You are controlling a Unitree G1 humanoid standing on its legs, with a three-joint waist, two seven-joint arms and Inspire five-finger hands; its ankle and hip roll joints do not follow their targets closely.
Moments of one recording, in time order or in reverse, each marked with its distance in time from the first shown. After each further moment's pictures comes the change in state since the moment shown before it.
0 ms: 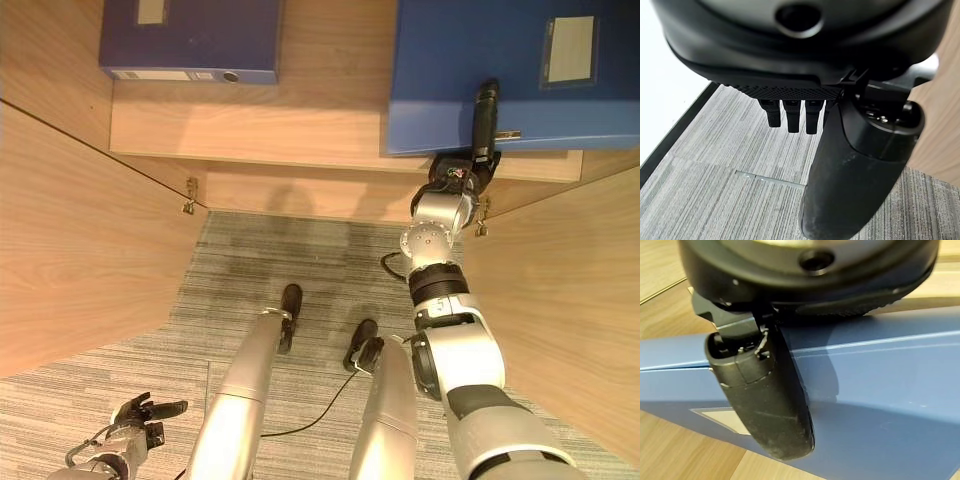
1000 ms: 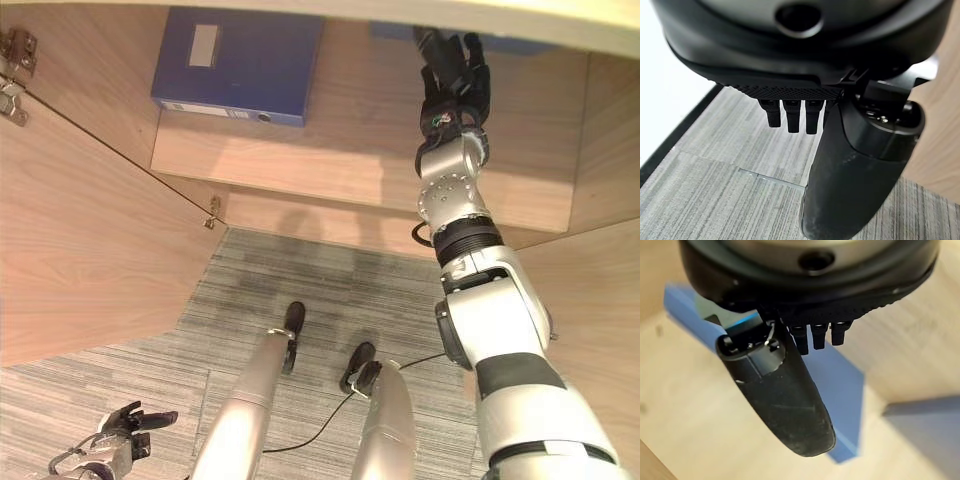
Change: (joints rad) left arm 0.034 0.079 -0.029 0.012 0.002 -0.001 -0.065; right arm -0.225 -0.177 0.372 0.196 -0.151 0.340 0.119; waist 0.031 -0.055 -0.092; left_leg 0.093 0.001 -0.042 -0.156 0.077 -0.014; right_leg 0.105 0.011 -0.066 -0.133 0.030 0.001
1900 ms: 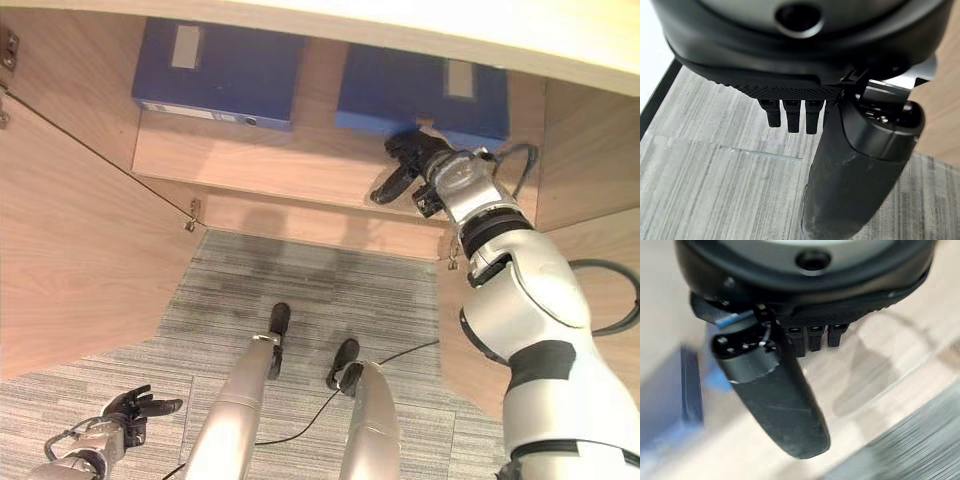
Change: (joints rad) left arm -0.056 0.051 -0.045 -0.015 -0.003 0.004 -0.140; right arm -0.112 -0.158 0.671 0.090 -1.020 0.338 0.430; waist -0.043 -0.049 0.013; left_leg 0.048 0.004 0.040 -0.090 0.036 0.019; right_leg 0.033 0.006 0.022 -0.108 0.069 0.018
